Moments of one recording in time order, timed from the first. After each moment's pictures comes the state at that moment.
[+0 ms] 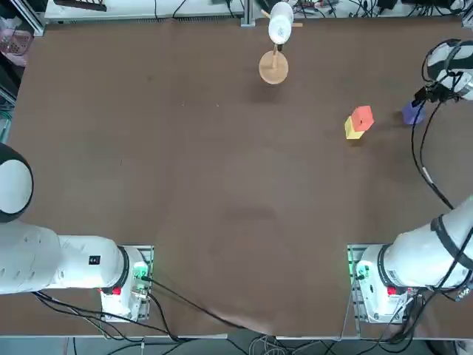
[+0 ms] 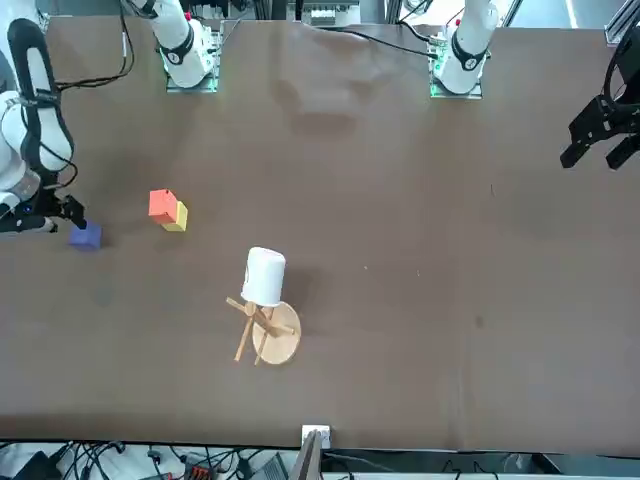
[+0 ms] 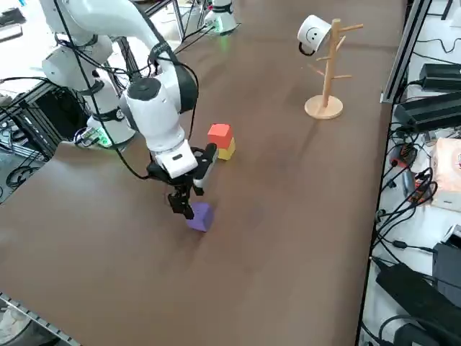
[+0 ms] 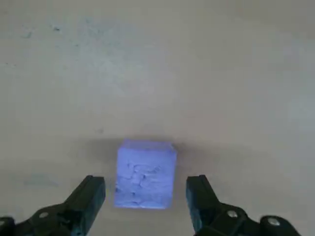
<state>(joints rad) -0.07 0.34 -0.39 -2.15 0.27 2.56 -0.83</state>
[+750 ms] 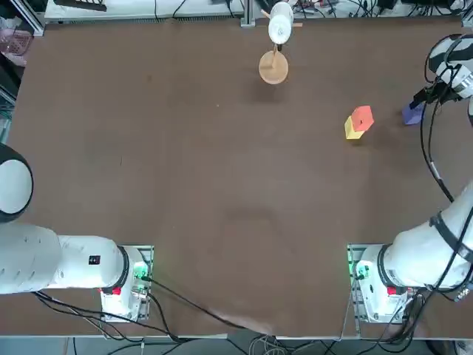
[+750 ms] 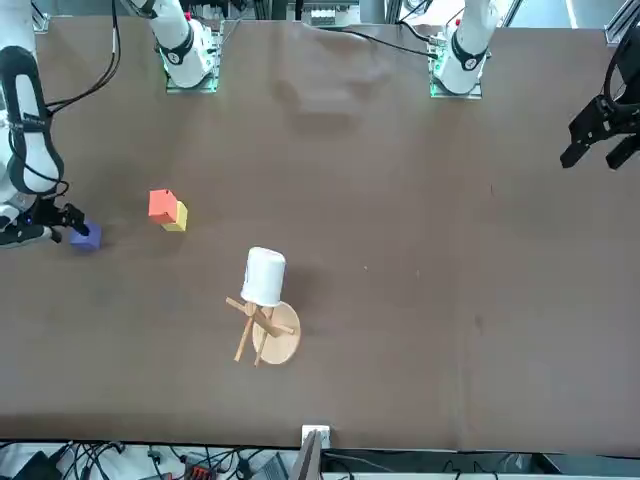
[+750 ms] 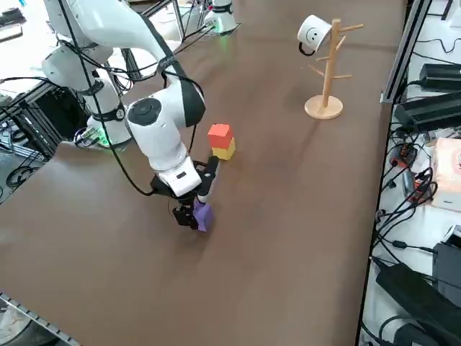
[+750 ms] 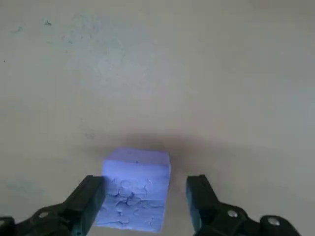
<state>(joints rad) -0.09 0.43 -0.39 -2.08 0.37 2.53 -0.94</state>
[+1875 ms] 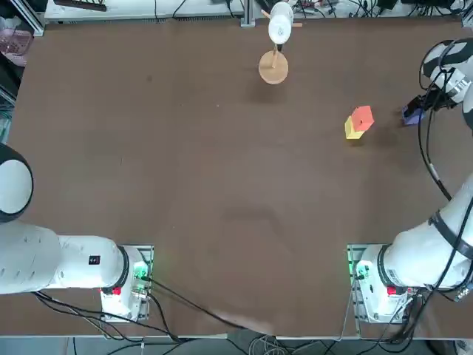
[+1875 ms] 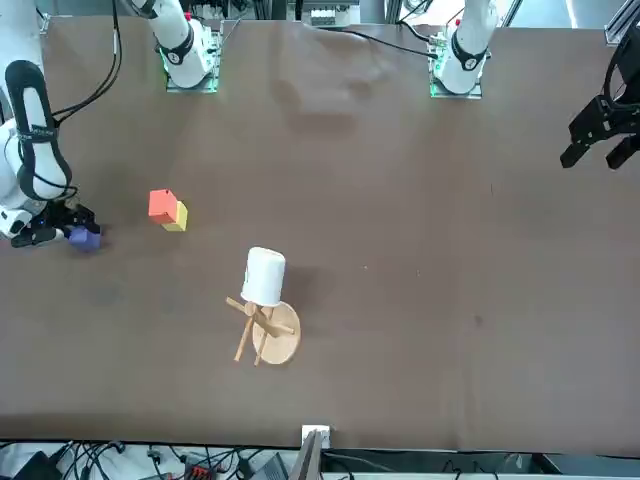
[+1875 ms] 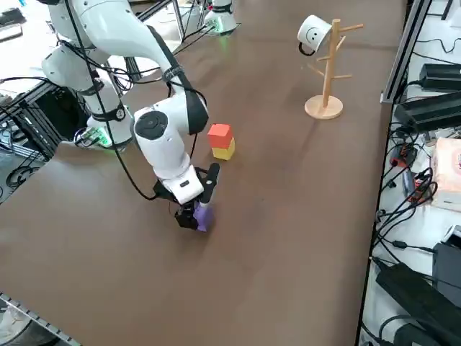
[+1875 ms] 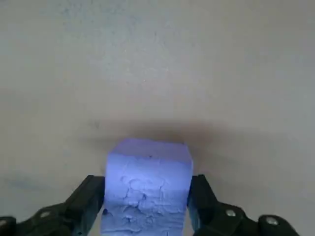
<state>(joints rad) -0.09 0.49 -0.39 -2.07 0.40 2.51 -0.95</state>
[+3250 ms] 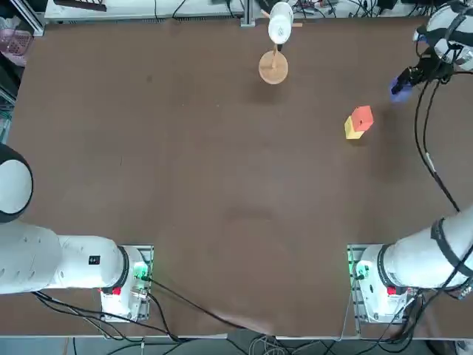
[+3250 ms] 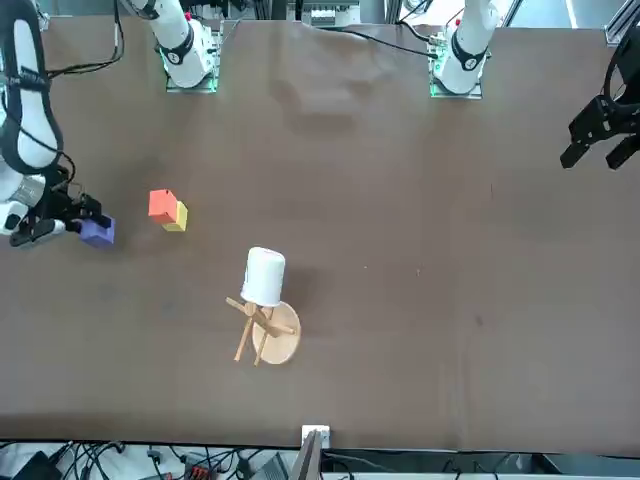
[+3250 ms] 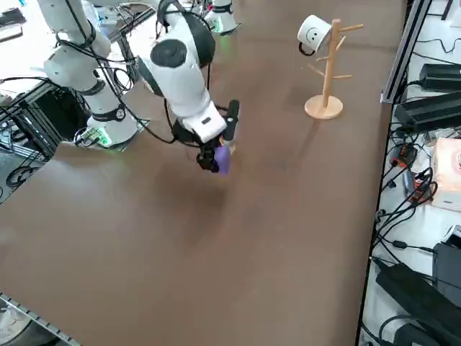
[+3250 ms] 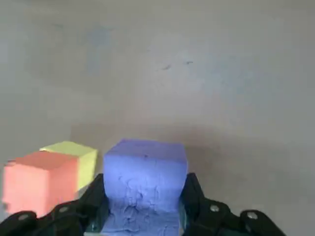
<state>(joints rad) 0.09 0.16 -0.38 -2.12 0.28 2.22 -0.66</state>
